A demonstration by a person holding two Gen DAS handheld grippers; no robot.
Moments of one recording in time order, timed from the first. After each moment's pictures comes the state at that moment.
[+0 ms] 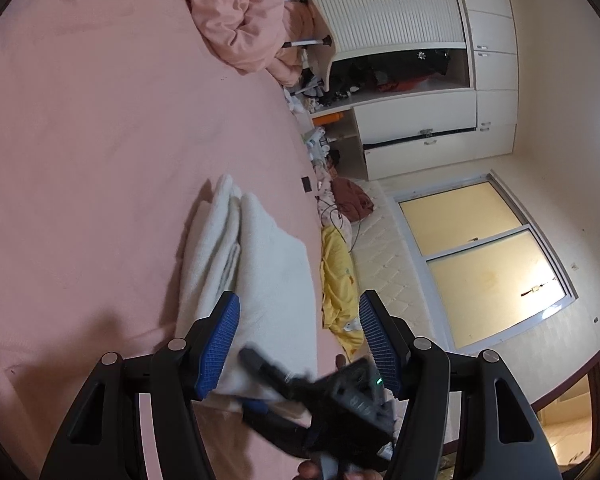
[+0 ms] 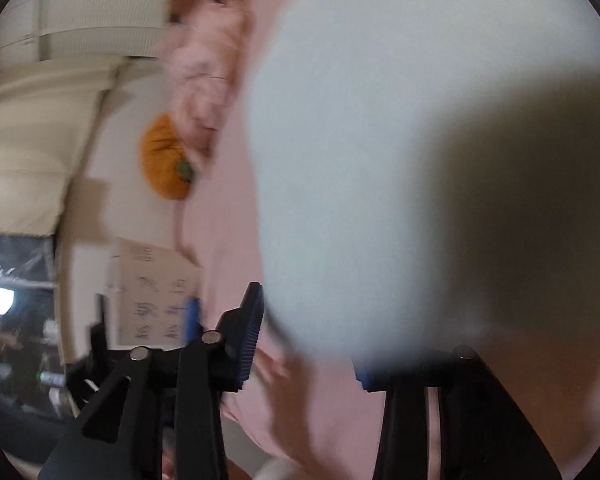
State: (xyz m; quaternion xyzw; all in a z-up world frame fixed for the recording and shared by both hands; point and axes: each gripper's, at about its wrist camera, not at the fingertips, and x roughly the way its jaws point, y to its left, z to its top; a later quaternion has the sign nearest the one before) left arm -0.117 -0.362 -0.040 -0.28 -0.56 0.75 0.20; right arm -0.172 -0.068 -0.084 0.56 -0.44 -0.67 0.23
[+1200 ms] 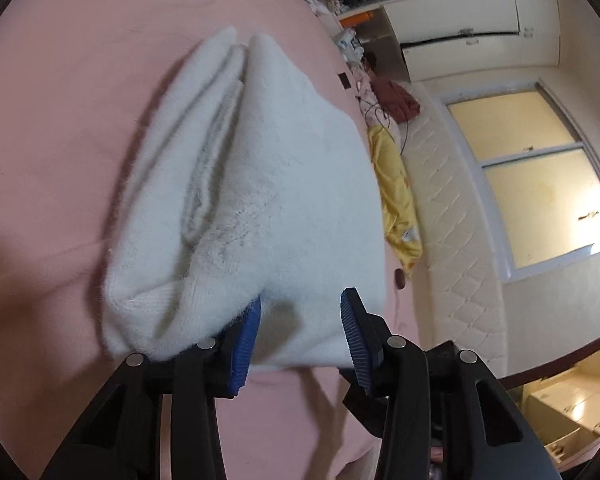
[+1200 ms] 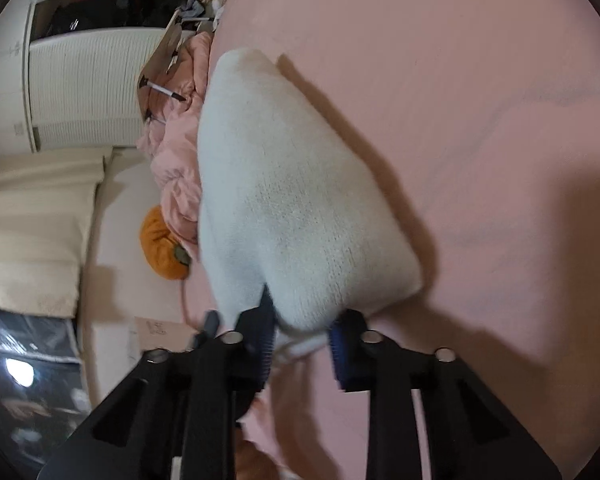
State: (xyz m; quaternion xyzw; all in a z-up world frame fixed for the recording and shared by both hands) left arm -0.159 -0.256 -0.083 -0.45 -0.45 0.74 0.23; right arm -0.145 0.073 -0.093 0.49 -0.51 -0.69 0.15
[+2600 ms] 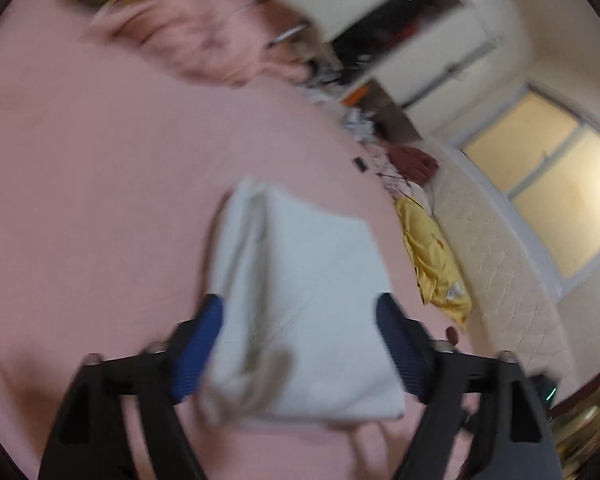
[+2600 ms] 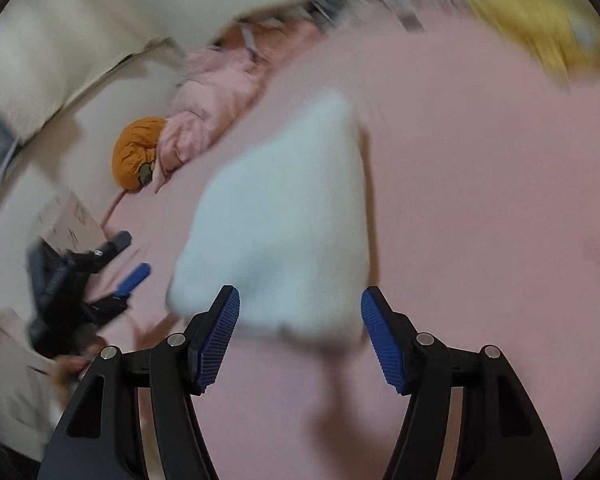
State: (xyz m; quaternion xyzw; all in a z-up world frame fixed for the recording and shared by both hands) left arm -0.124 -0.277 -0.011 -0.33 -0.34 0.87 0.13; right arm -0.156 0.066 0.000 0.42 -0.16 -0.87 0.21
